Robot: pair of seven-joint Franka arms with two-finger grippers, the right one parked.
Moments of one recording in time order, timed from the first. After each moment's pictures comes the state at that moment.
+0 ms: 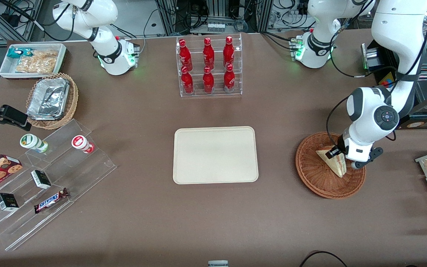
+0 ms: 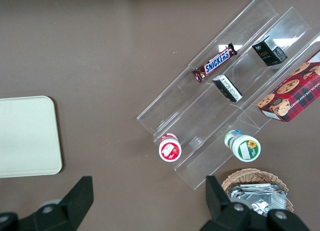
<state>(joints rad) 0.02 0.30 -0.08 -2.17 0.03 2.44 -0.61</state>
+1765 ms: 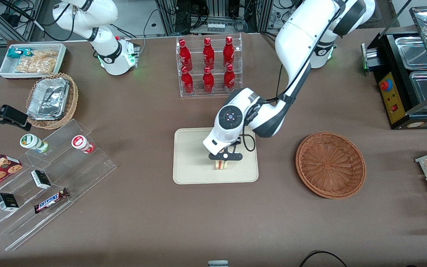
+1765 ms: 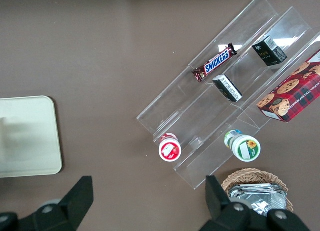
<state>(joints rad) -0.60 0.76 -0.19 -1.39 0.00 2.11 -0.73</state>
